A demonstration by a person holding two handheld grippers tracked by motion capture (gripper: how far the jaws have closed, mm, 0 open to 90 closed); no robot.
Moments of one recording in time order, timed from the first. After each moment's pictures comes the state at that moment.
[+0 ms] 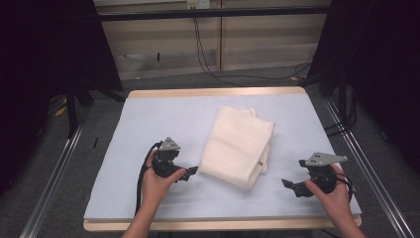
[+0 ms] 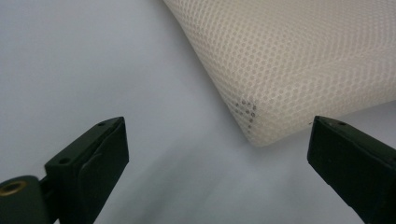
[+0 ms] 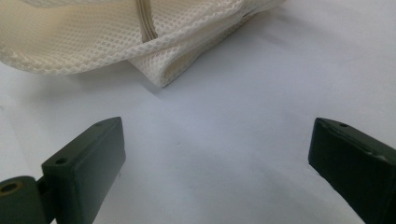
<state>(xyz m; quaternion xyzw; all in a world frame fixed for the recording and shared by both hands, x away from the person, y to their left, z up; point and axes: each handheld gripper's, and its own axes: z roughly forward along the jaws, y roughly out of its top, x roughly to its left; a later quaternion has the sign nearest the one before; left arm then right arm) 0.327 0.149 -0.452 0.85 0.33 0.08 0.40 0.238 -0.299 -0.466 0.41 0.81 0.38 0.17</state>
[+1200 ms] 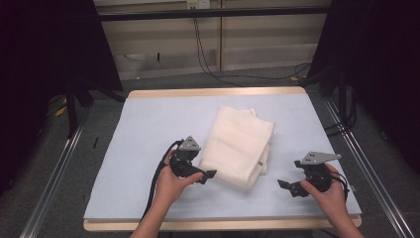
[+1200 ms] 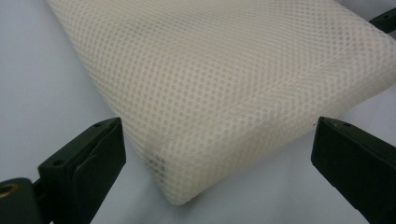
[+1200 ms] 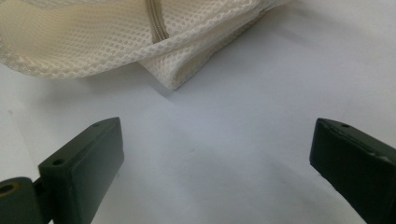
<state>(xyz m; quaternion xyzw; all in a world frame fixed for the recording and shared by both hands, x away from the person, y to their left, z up) 0.320 0.096 -0.438 0.88 0.26 0.04 0.41 0.243 -0.289 -0.469 0.42 0.81 0.38 0.15</state>
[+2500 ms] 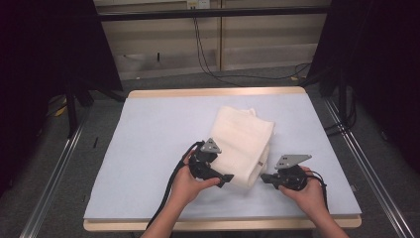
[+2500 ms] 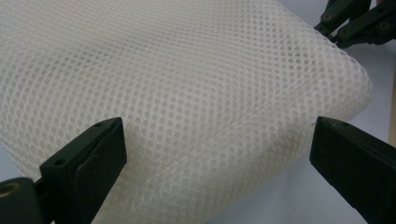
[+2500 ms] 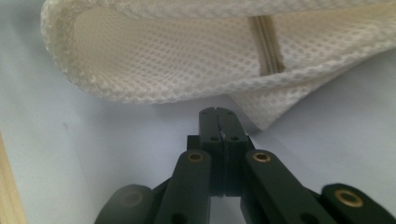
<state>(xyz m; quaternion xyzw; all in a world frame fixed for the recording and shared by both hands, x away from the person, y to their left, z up) 0.316 0.051 -0.439 0.89 0.22 0.02 0.40 0.252 -0.229 -0.473 0.35 0.85 0.37 0.11</state>
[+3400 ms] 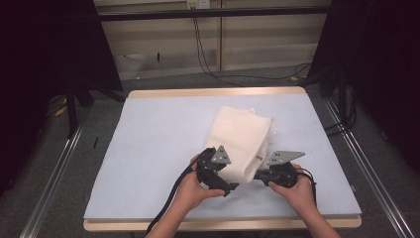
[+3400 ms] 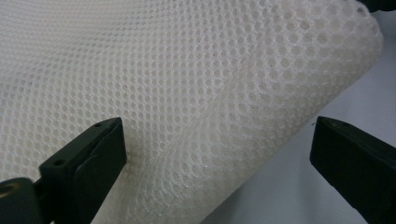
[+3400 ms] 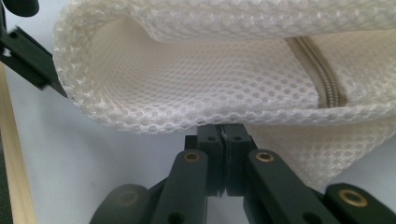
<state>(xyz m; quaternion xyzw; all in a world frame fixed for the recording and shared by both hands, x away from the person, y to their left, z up) 0.300 0.033 -0.446 0.91 0.15 0.06 0.38 0.259 -0.207 -0.466 0.35 0.83 0.42 0.11</state>
